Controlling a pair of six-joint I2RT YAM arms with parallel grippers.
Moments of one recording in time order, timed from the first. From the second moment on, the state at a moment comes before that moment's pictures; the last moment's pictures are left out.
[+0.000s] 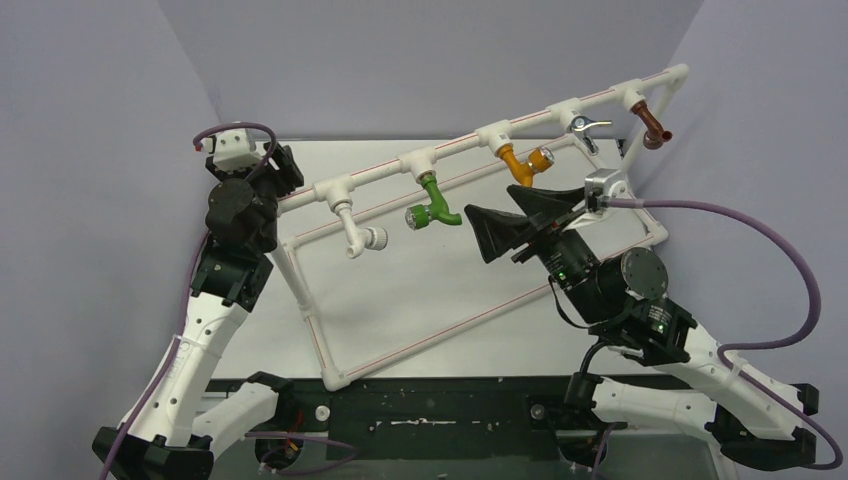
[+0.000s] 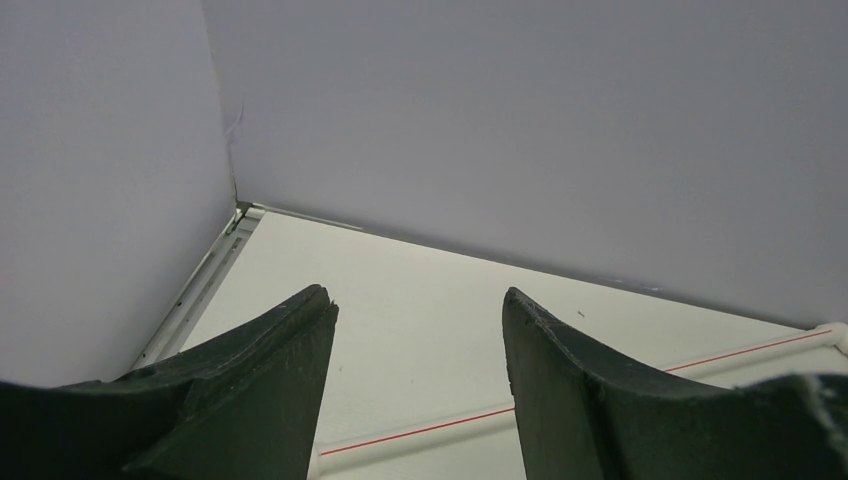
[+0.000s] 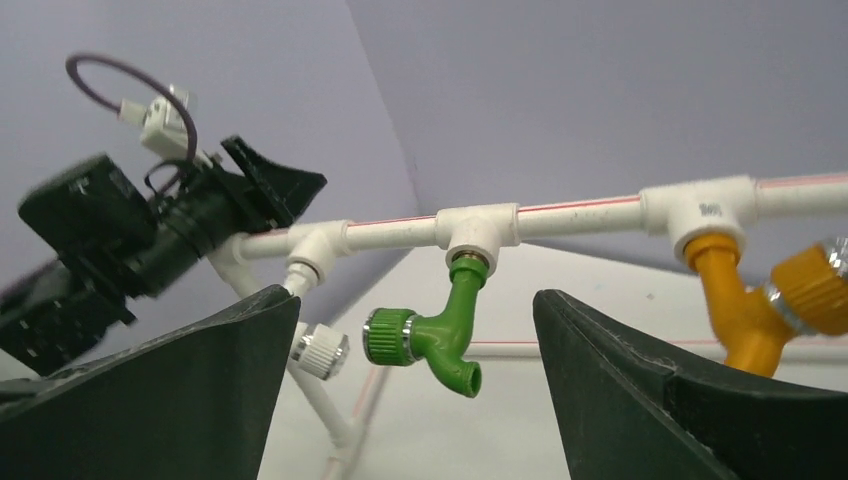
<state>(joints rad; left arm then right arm) -0.31 0.98 1.08 -0.02 -0.46 -0.17 1.09 0.80 1.14 -0.04 0.49 0.28</state>
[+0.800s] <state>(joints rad) -0.31 0.98 1.08 -0.03 -0.46 -0.17 1.14 0.91 1.07 -0.18 0.22 -1.04</state>
